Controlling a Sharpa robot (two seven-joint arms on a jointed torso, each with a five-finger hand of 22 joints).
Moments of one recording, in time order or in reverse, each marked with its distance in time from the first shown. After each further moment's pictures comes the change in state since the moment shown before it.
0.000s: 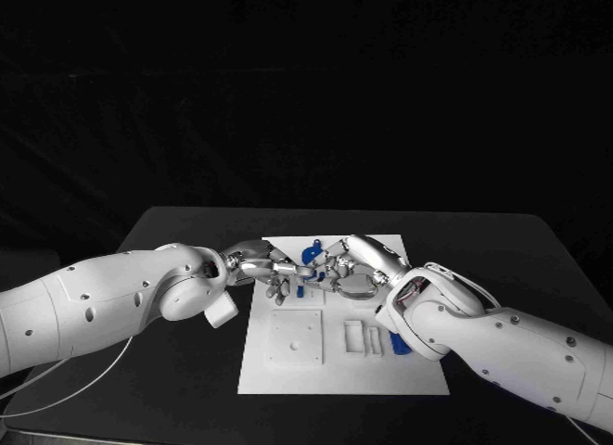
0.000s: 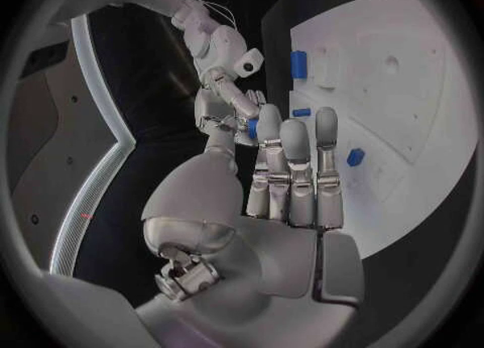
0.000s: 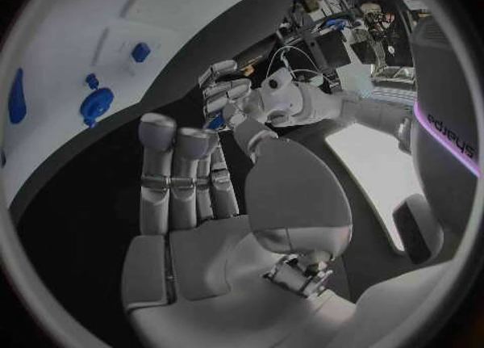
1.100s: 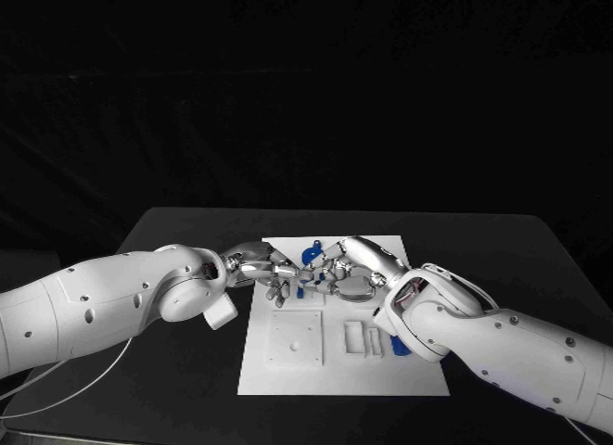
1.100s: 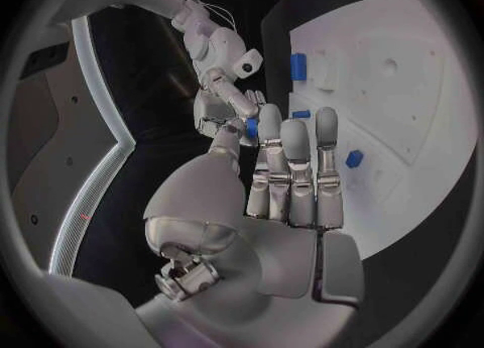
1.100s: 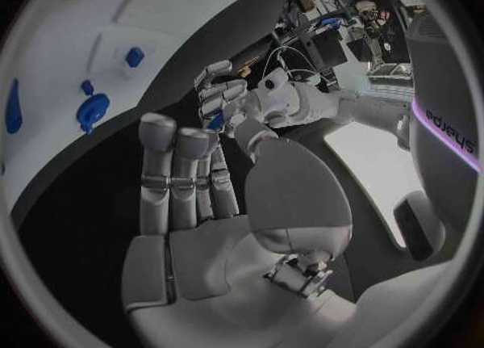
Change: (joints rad) left arm 0.000 -0.002 0.000 0.003 -0.005 0.009 0.000; left_hand 0.021 0.021 0.061 -0.036 0.039 -0.011 0.003 0.000 -0.060 -0.003 0.003 -0.013 -0.008 -0.007 0.007 0.000 -0.010 0.000 -0.003 0.004 0.000 -0.012; right arm 0.000 0.004 0.000 0.007 0.019 0.023 0.006; right_hand -0.001 0.000 -0.007 -0.001 0.003 -0.001 -0.001 0.000 0.000 0.000 0.000 0.000 -0.001 0.000 0.000 0.000 0.001 0.000 0.000 0.000 -0.004 0.000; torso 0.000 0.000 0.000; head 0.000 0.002
